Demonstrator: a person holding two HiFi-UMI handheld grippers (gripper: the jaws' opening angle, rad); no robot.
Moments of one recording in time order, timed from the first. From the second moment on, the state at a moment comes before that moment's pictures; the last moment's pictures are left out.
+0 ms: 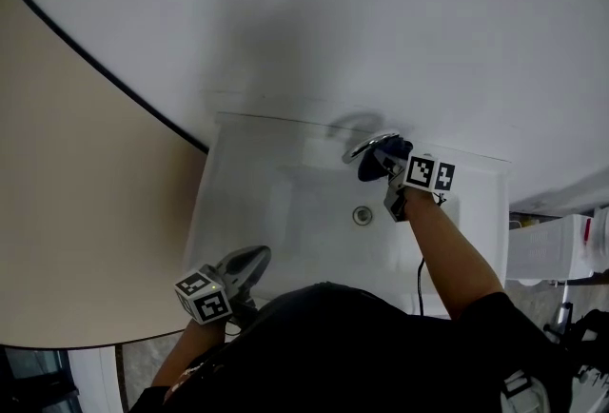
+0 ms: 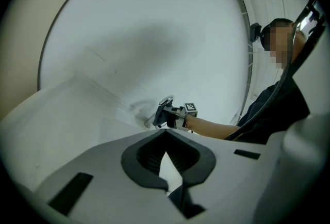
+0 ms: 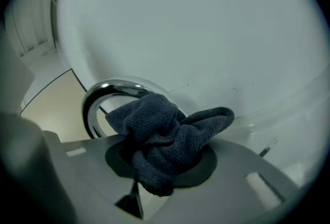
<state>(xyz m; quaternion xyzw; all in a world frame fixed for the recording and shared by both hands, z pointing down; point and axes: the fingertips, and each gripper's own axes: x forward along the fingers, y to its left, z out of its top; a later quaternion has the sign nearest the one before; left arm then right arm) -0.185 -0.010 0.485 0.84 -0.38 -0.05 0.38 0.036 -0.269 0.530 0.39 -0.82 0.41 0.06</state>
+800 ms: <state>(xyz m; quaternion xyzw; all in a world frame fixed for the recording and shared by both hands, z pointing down) -0.196 -0.001 0.492 0.83 -0.39 -0.05 0.39 -0.015 -0.251 0.483 0.36 -0.91 0.03 0.19</state>
